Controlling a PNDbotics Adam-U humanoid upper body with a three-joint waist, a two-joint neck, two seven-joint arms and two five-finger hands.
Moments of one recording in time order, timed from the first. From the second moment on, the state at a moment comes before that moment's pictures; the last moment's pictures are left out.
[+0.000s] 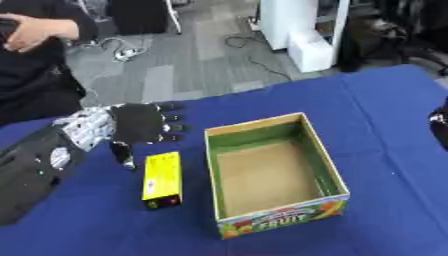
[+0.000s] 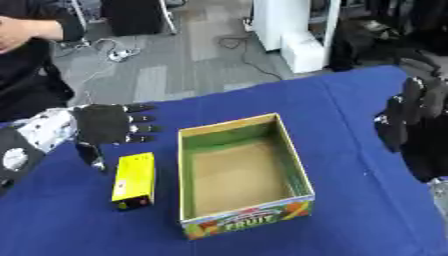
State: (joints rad) left arm -0.93 0.56 -0.70 -0.89 -1.88 -0.63 0.62; right arm -0.09 -0.59 0.01 -1.99 -0.98 -0.29 0.55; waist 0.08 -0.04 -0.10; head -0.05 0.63
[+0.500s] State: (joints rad) left arm -0.93 0.56 -0.73 -0.88 -1.89 -0.63 0.62; right arm -0.09 -0.59 0.01 -1.99 -0.98 -0.29 0.55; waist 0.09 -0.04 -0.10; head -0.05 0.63
